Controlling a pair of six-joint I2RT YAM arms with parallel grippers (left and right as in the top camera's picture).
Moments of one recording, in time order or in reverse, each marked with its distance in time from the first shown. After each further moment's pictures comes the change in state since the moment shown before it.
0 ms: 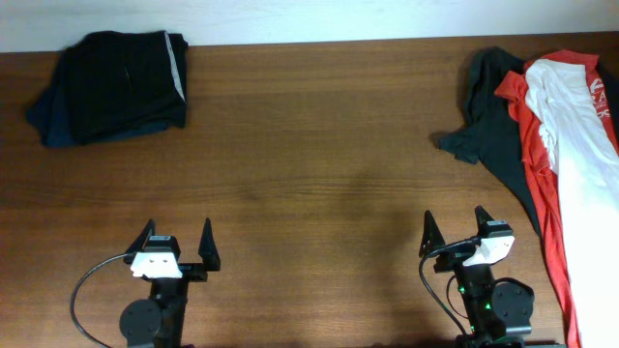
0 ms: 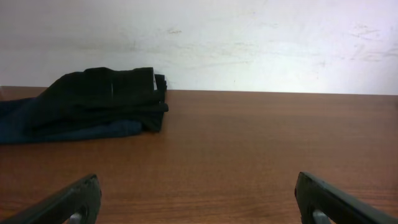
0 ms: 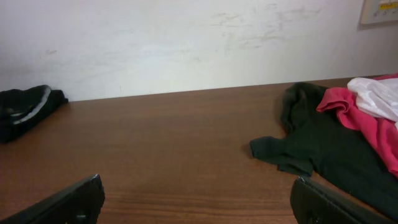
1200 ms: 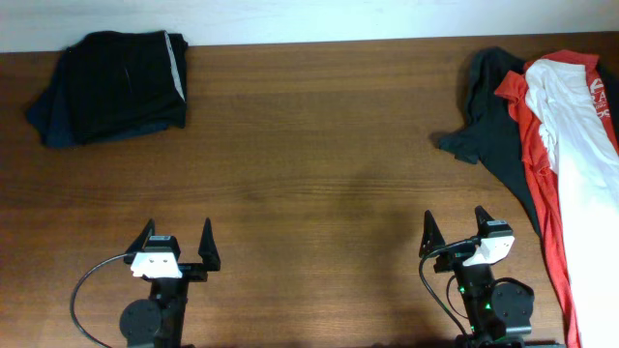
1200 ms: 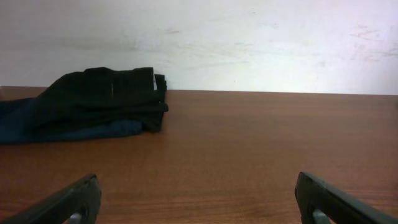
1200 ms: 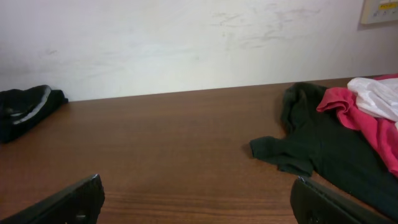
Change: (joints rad) left arm 0.000 0.000 0.000 0.000 0.000 0.000; right arm 0.000 0.000 0.000 0.000 0.000 0.001
